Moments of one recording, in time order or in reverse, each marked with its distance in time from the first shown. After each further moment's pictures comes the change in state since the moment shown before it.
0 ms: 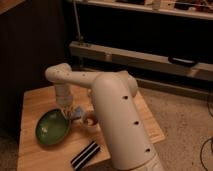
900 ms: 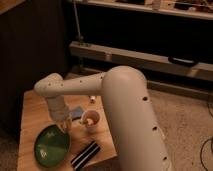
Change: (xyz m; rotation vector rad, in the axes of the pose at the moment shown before) arm -0.066 -0.070 0.019 -0.051 0.016 -0.216
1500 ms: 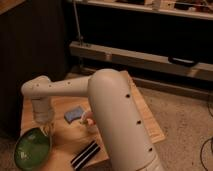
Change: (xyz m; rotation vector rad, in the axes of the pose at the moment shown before) arm 0.062 -0.050 -0.006 0.135 0.050 0.016
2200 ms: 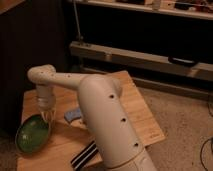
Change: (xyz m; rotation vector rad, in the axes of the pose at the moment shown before) arm 0.047 0.045 -0.021 0.055 -0.028 0.108
